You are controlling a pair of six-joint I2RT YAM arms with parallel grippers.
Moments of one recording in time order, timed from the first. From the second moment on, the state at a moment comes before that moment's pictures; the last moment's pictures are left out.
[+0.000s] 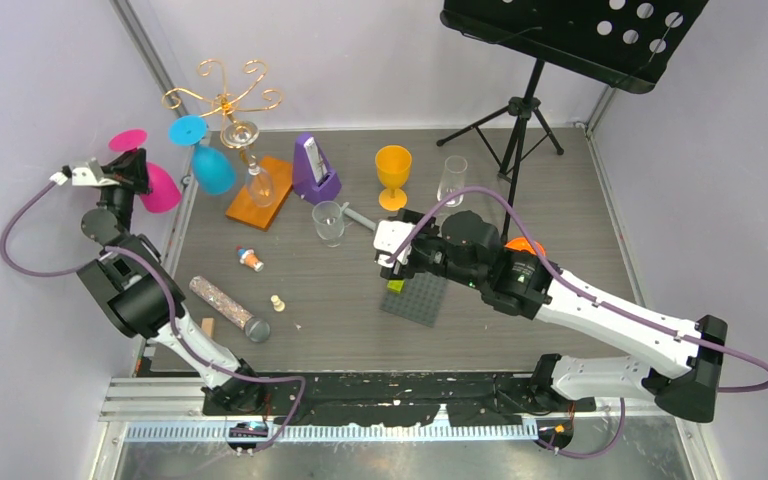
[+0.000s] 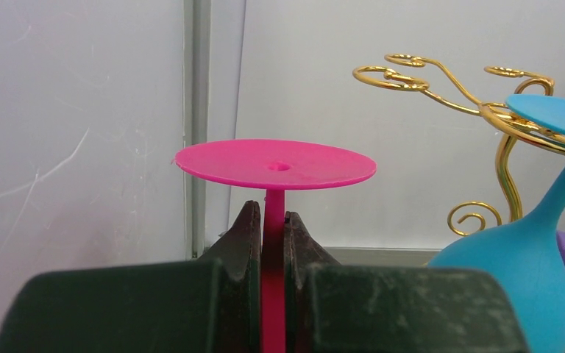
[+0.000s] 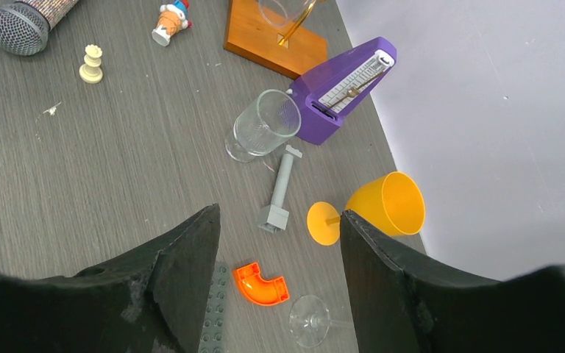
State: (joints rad) left arm 0.74 1.84 0.97 1.44 0.73 -0.52; right arm 1.05 1.13 1.09 -0.20 0.04 -0.60
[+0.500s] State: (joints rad) left arm 0.74 1.67 0.65 1.43 0.58 -0.50; right arm 1.04 1.16 1.13 -0.20 0.04 -0.60
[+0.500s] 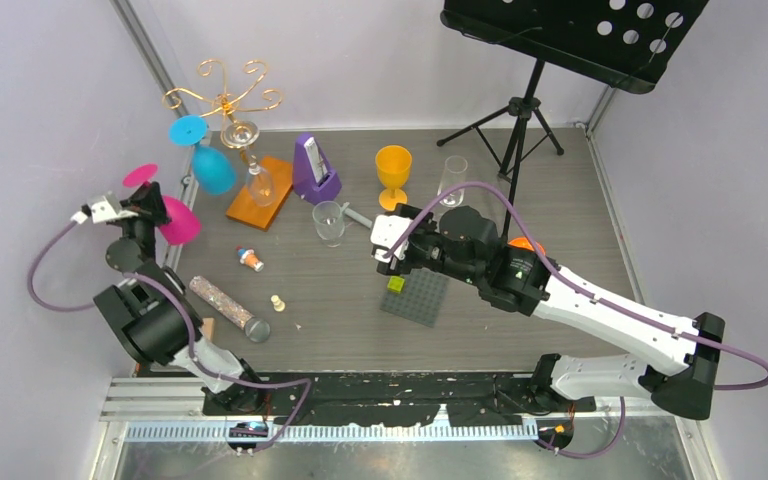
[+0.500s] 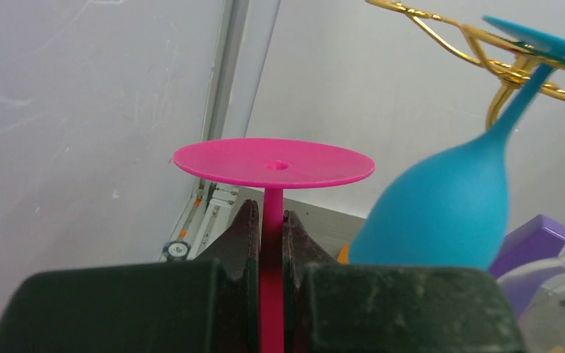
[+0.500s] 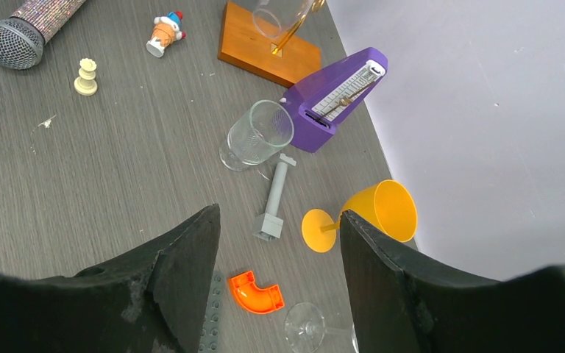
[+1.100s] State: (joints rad) left arm 0.61 0.75 0.26 0.79 0.33 -0.68; right arm 1.03 1.04 1.08 -0.17 0.04 -0.58
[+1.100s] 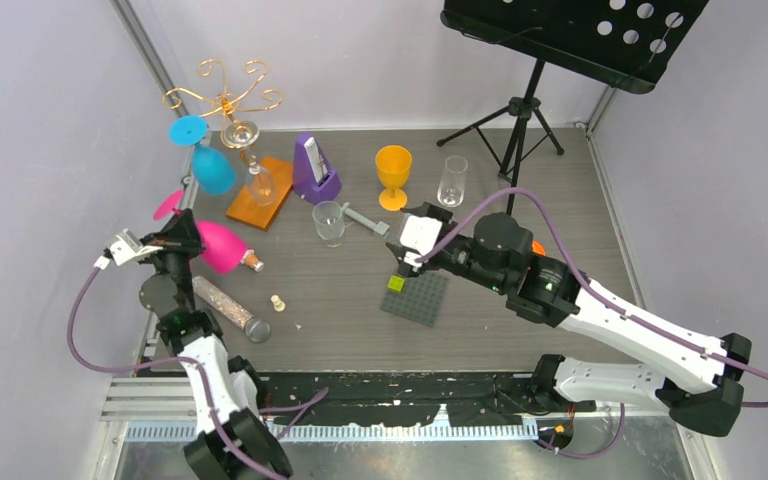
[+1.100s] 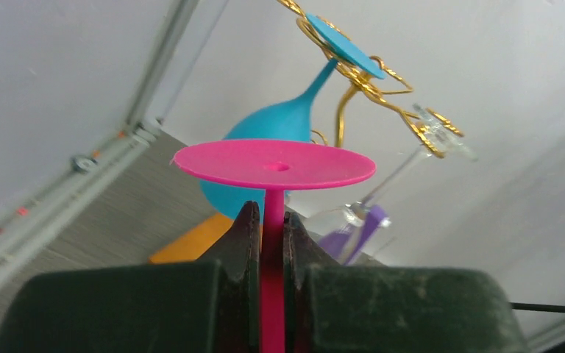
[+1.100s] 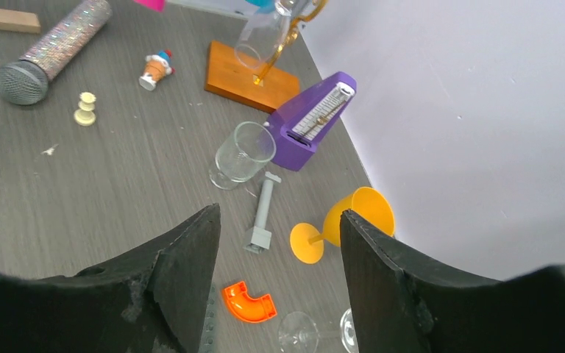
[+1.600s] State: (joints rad) left arm 0.19 0.42 0.39 -0.03 0.18 -1.31; right arm 1.06 0.94 0.88 -0.02 -0.34 -0.69
